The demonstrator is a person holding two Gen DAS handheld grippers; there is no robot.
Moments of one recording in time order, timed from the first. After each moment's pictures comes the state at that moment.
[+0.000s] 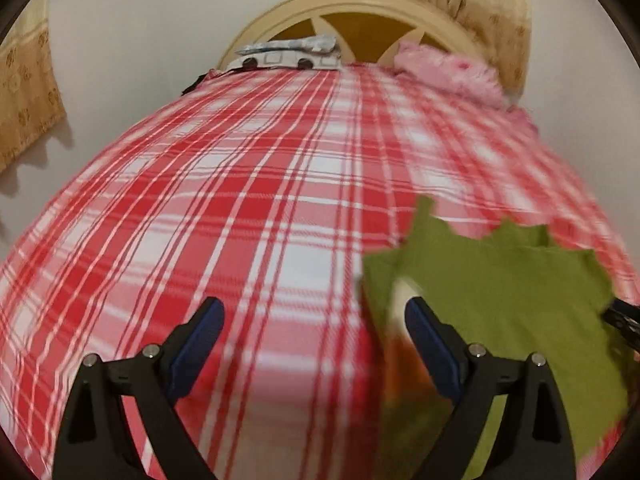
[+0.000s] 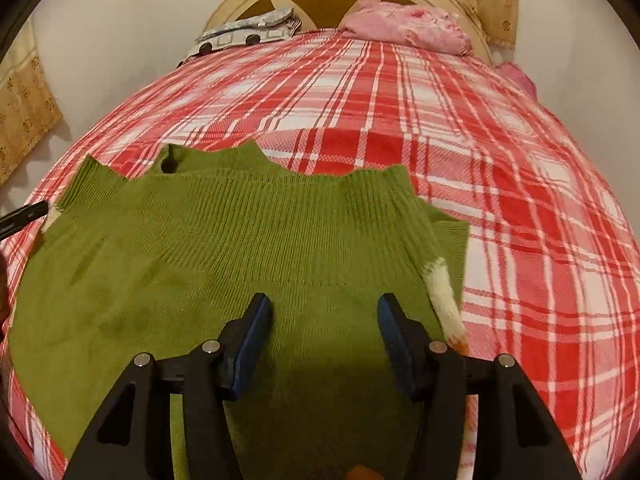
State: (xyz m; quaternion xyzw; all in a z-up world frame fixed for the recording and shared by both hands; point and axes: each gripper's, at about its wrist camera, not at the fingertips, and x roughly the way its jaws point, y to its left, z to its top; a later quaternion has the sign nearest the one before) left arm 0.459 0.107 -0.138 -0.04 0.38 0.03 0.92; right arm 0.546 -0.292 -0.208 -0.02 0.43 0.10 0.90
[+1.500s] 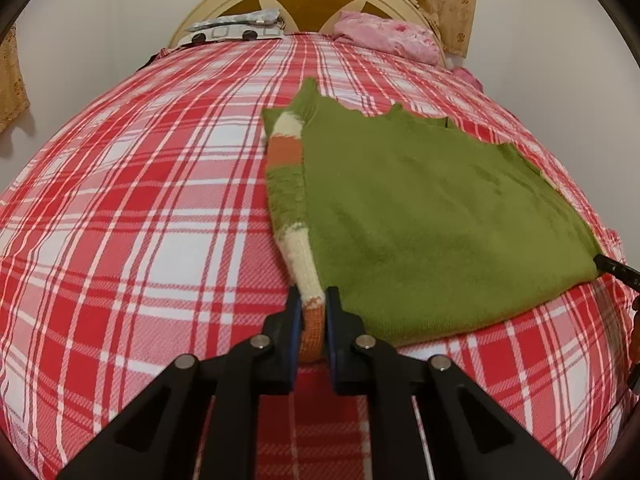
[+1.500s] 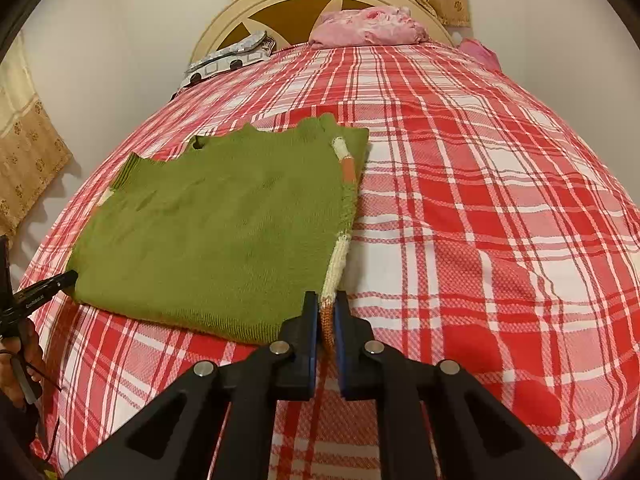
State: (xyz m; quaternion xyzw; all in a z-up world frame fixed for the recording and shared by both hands) left arm 0.352 0.053 -0.176 -0.03 0.43 -0.05 0.90; right arm 0.400 -0.362 -0.201 0.06 0.43 0.08 0.90
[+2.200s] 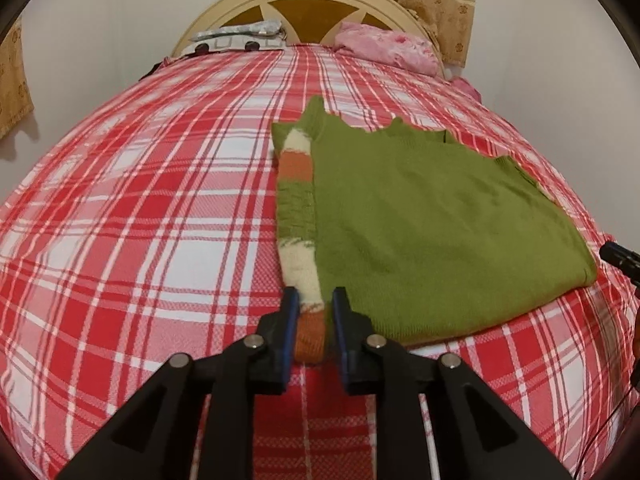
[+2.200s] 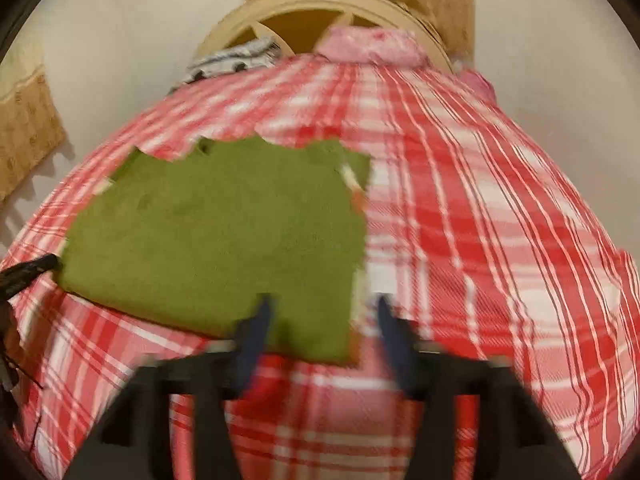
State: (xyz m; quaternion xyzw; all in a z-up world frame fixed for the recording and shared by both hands) left arm 0.350 0.060 -0.169 -0.04 0.41 -0.05 0.91; right arm 0.387 -0.323 -0.169 0.00 0.38 0.08 0.92
